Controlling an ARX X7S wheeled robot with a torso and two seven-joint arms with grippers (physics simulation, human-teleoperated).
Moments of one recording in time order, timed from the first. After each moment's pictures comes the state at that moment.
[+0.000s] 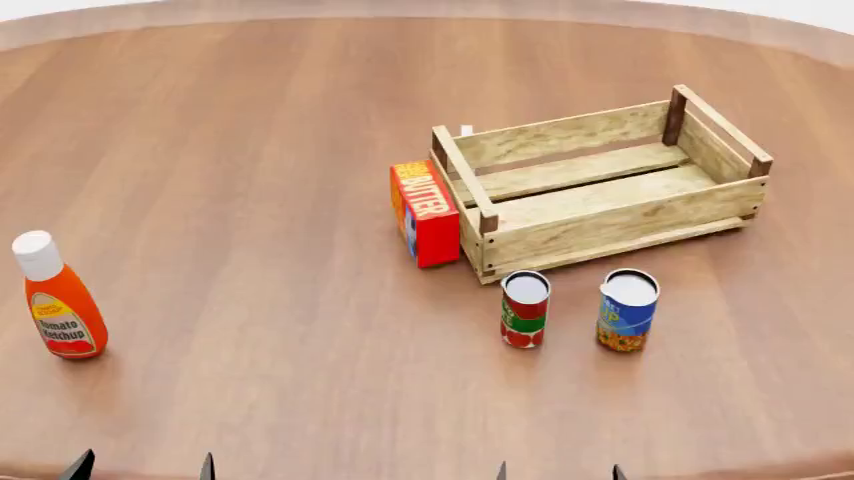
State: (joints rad) left arm 0.00 0.00 0.00 0.00 0.00 0.00 0.00; right arm 0.00 0.00 0.00 0.00 0.00 0.00 0.00
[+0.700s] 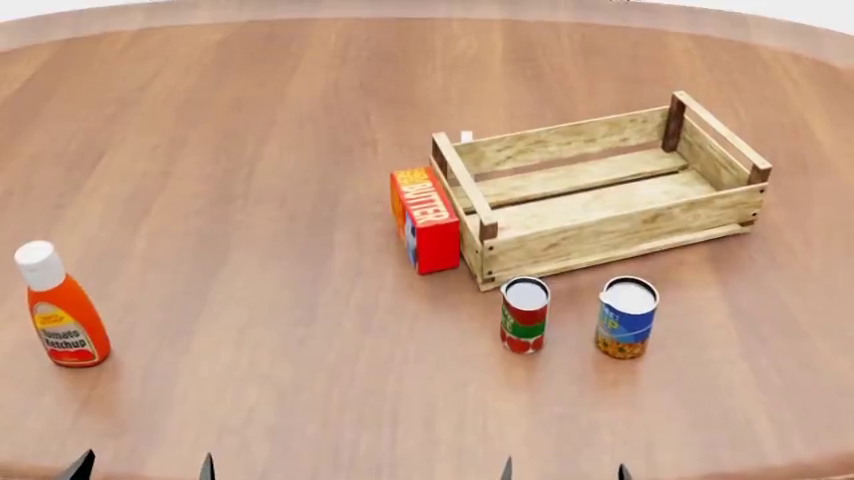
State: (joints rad) left arm -0.01 -0.07 0.07 -0.02 -0.07 0.01 -0.07; right arm 0.00 0.07 -0.08 -0.03 0.11 0.02 0.09
